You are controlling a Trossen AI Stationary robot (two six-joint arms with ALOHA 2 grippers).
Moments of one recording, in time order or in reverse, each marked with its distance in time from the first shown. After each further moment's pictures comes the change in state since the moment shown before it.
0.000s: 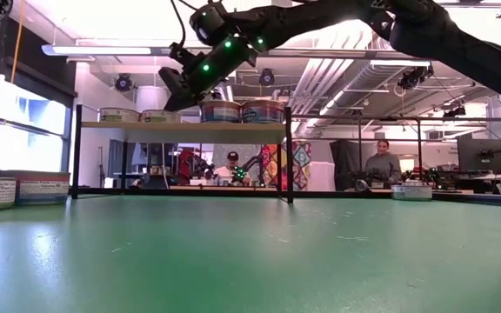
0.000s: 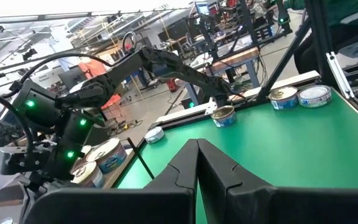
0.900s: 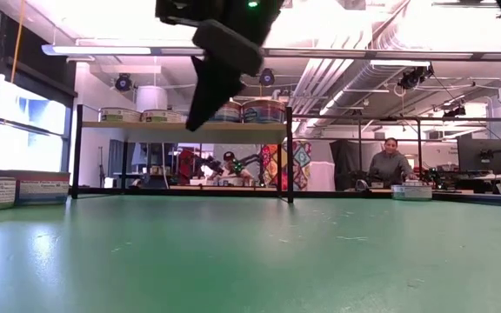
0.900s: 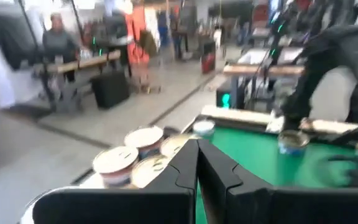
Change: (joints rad) left arm 0.860 -0.437 0.111 -0.201 0.638 0.076; right arm 0.518 -0.244 -0.453 -0.348 0.273 0.123
